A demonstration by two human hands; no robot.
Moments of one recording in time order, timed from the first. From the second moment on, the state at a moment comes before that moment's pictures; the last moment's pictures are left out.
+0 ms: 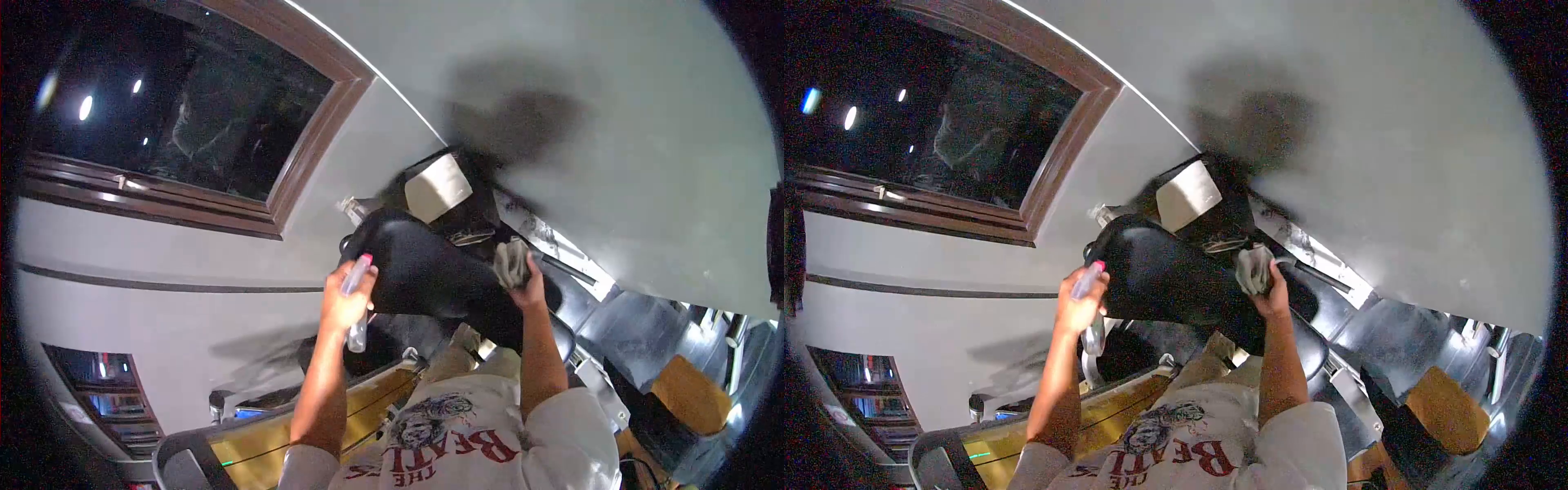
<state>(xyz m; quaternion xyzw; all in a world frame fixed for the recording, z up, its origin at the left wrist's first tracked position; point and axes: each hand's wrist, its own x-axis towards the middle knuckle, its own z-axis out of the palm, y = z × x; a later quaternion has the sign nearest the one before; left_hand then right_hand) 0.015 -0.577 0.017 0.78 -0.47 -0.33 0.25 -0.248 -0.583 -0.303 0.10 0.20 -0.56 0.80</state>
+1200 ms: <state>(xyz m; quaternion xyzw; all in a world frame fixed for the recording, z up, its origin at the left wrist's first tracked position) 0.123 -0.611 -0.057 0.76 -0.40 -0.40 0.32 -0.050 -0.734 -0.173 -0.51 0.62 -0.40 0.44</state>
